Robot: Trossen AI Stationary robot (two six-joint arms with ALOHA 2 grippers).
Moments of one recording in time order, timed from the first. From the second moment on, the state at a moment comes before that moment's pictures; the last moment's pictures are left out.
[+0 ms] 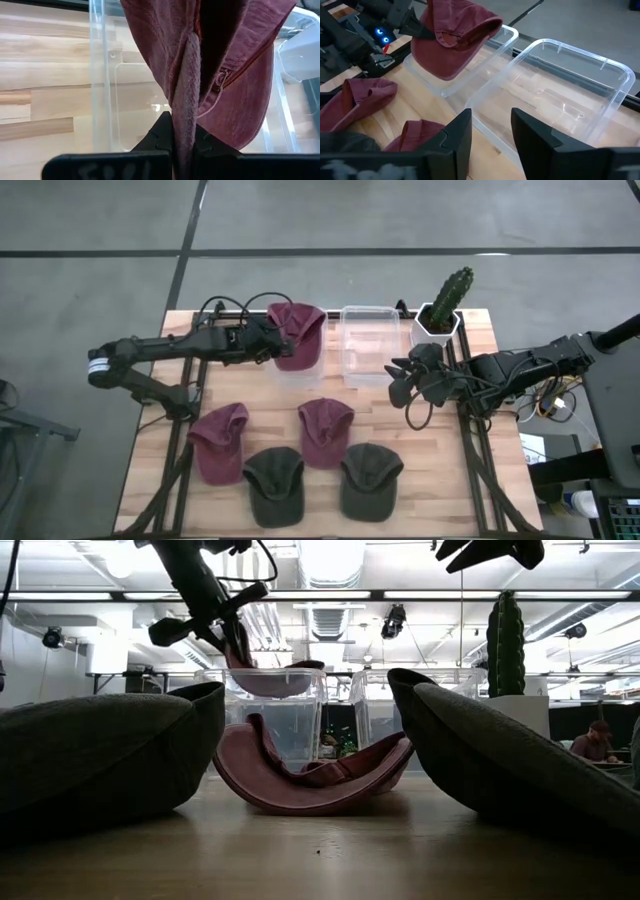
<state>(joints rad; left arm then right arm) 0.25 1.29 1.11 -0.70 -0.40 -1.16 0.29 1.11 1.14 -0.80 0.78 0.86</state>
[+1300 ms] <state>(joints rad) 0.26 1.35 1.11 -0.69 -0.38 -1.12 0.29 1.11 1.14 -0.78 0.79 0.86</state>
